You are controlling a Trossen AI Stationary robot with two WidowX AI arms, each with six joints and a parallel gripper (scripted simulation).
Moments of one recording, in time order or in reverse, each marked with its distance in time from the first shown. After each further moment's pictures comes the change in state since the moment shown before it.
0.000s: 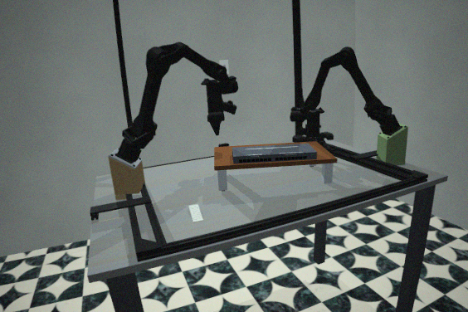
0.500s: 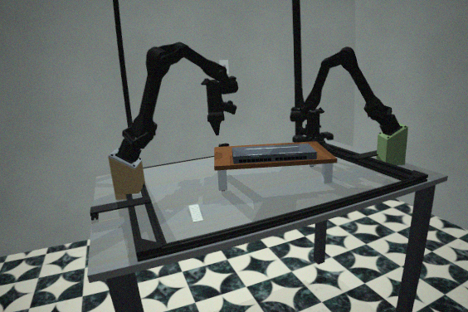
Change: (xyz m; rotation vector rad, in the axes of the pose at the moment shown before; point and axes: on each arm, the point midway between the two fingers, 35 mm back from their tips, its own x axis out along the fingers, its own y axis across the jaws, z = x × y) left arm 0.000 0.000 0.000 0.000 0.000 0.000; right arm 0.000 0.000 0.000 0.000 0.000 0.000
